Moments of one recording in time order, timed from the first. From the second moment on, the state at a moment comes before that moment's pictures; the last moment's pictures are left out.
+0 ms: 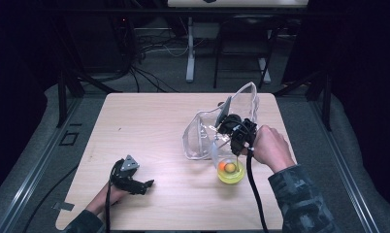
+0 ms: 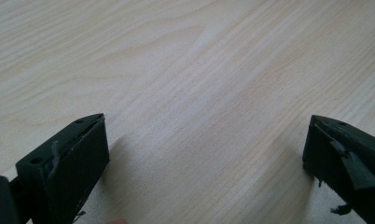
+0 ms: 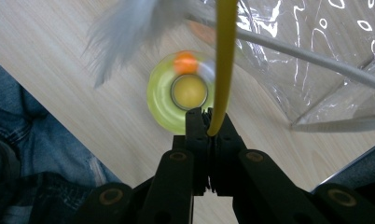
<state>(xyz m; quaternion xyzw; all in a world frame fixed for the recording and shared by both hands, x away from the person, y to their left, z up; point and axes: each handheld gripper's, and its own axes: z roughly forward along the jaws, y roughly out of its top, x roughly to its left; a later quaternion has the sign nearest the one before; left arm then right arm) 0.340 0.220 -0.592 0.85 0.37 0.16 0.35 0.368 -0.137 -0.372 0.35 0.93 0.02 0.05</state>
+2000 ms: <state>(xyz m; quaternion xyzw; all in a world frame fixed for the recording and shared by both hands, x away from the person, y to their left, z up) 0.340 0.221 -0.591 0.85 0.36 0.15 0.35 0.370 -0.197 -0.289 0.42 0.90 0.02 0.08</state>
